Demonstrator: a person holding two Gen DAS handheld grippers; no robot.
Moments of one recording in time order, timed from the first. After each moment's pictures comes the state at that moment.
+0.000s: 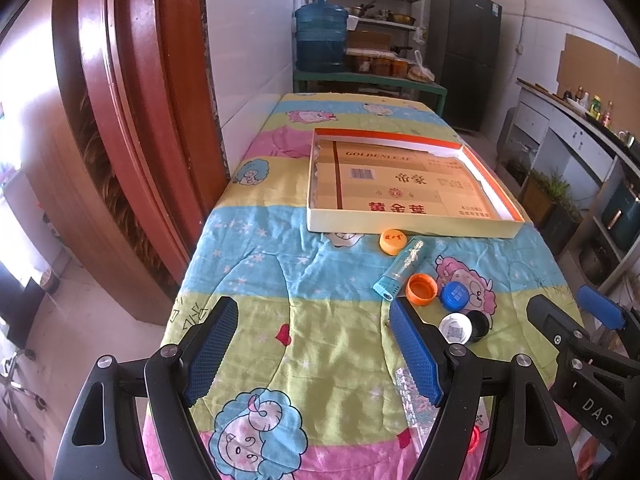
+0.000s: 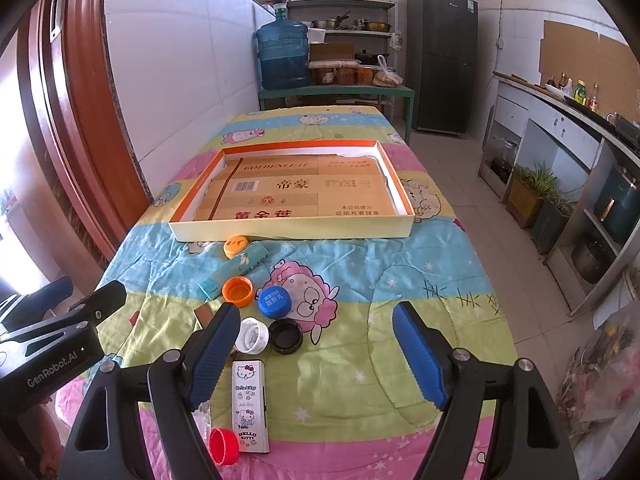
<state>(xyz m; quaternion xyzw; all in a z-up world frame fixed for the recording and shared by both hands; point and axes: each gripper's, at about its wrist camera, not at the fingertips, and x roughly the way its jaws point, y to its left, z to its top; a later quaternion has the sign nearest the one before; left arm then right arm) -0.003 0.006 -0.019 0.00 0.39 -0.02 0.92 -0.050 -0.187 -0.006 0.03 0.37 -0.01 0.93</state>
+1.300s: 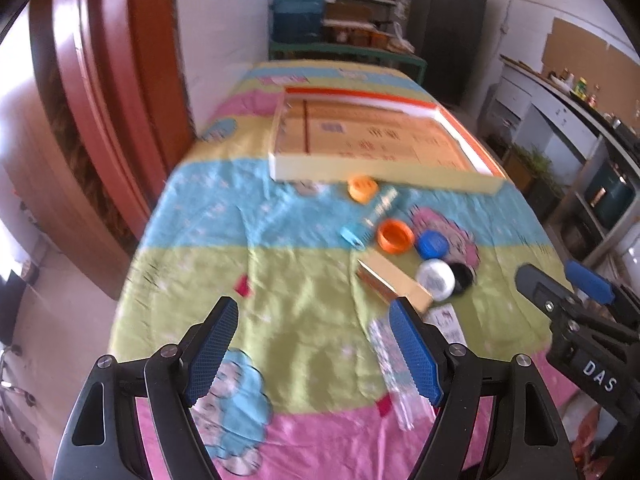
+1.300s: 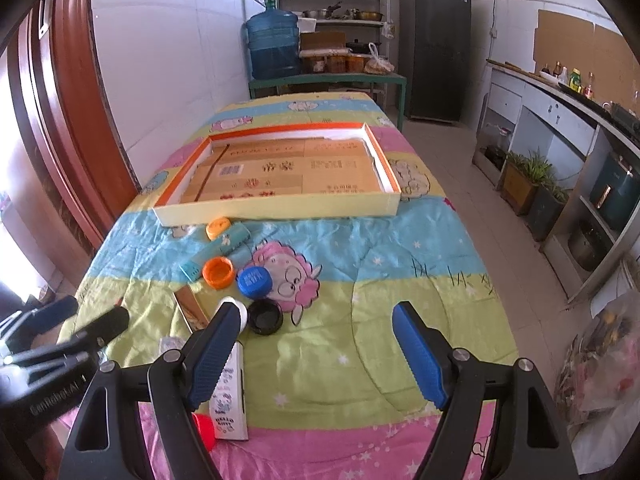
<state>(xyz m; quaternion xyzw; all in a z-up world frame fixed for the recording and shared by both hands) -0.016 -0.012 -0.054 -0.01 0.44 -0.07 0.90 -0.054 -0.198 -0.024 0.03 0.39 -0.02 0.92</state>
